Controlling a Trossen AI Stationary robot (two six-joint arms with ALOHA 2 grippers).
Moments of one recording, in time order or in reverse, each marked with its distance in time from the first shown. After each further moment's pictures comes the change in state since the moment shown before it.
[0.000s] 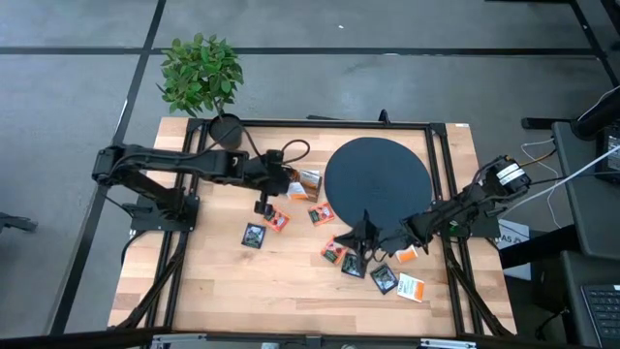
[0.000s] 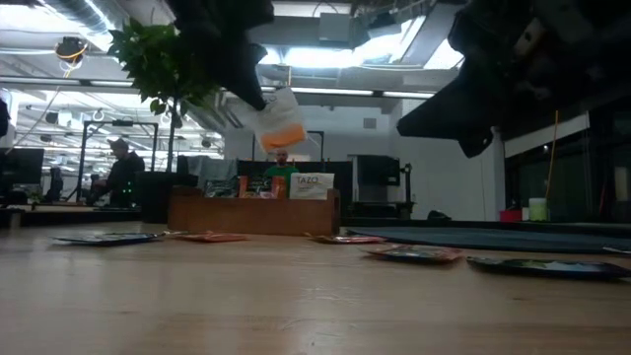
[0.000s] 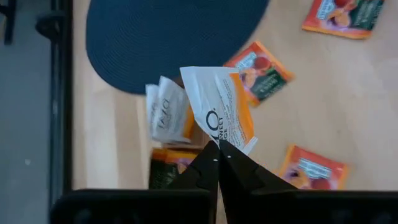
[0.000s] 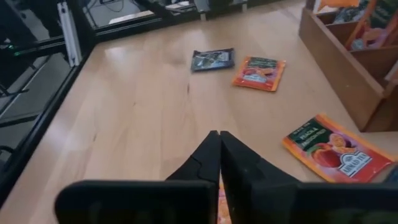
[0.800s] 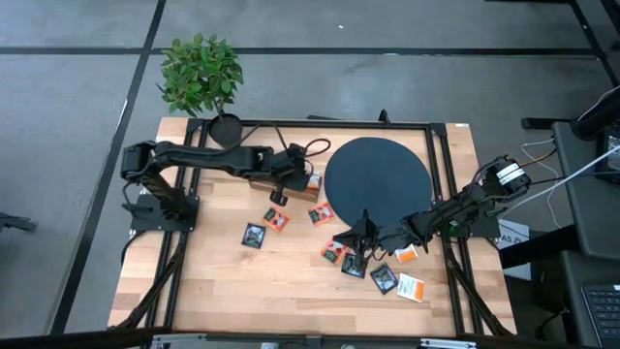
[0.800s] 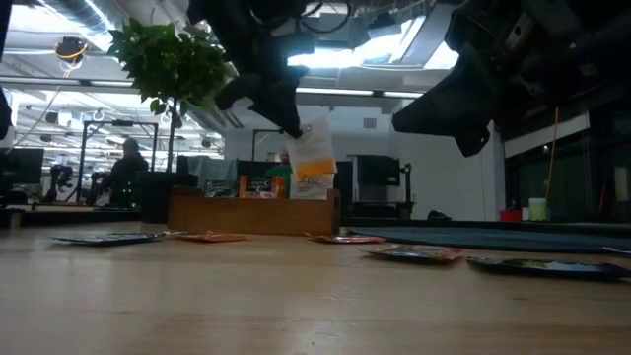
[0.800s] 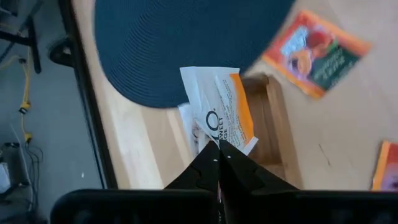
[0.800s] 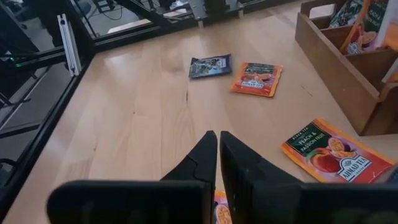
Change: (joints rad) left arm 0.072 0.237 0.130 0.071 -0.052 0.300; right arm -0.011 0.000 0.000 0.024 0.000 0.020
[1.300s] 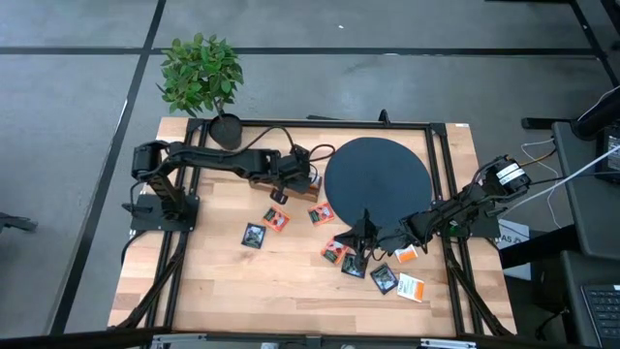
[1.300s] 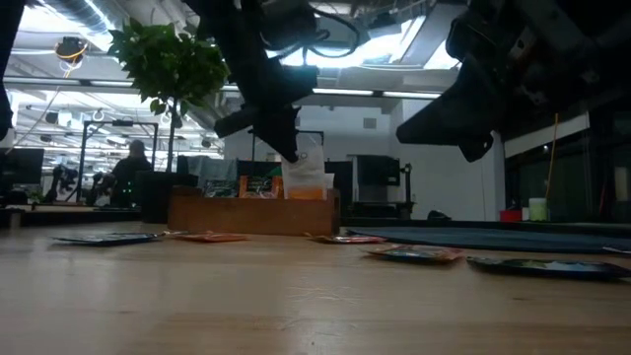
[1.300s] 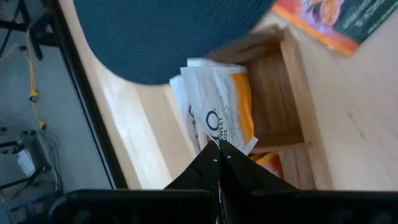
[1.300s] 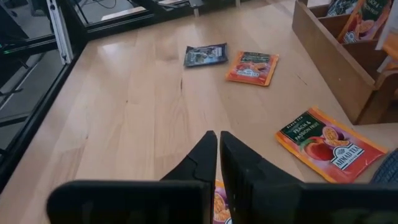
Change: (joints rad) left arm 0.006 0.084 -0.002 0.001 -0.089 0.076; right arm 0.000 0.001 0.000 -0.046 0.000 0.005
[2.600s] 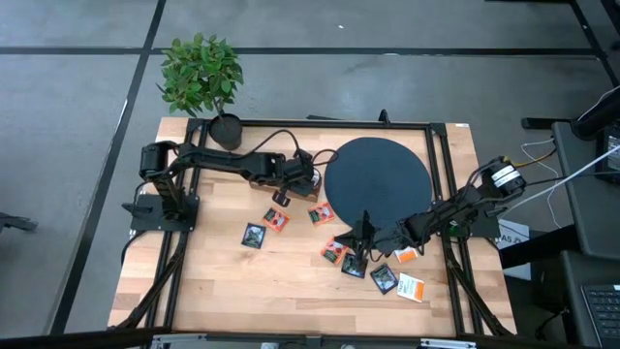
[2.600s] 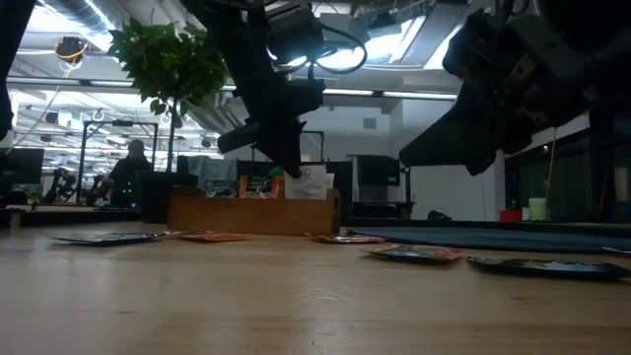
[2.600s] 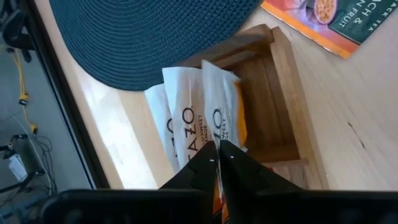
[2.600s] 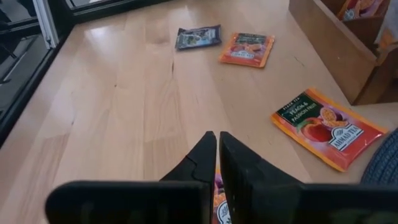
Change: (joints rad) left arm 0.000 0.063 -0.003 0.037 0.010 0.007; right arm -0.002 0.046 0.000 -0.012 0.000 0.025
